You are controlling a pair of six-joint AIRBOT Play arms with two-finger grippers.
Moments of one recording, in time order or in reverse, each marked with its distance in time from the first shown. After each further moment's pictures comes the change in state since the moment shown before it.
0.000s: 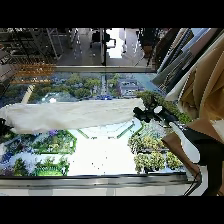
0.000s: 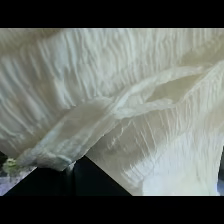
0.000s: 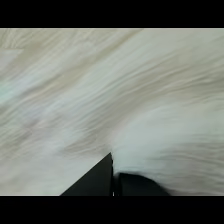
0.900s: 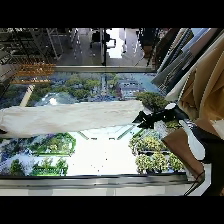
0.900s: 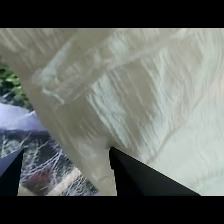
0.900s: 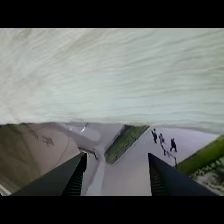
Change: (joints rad) left arm 0.089 0.071 0.007 0.143 -0.182 0.075; right arm -0.134 -0.011 0.038 0.188 0.521 -0.110
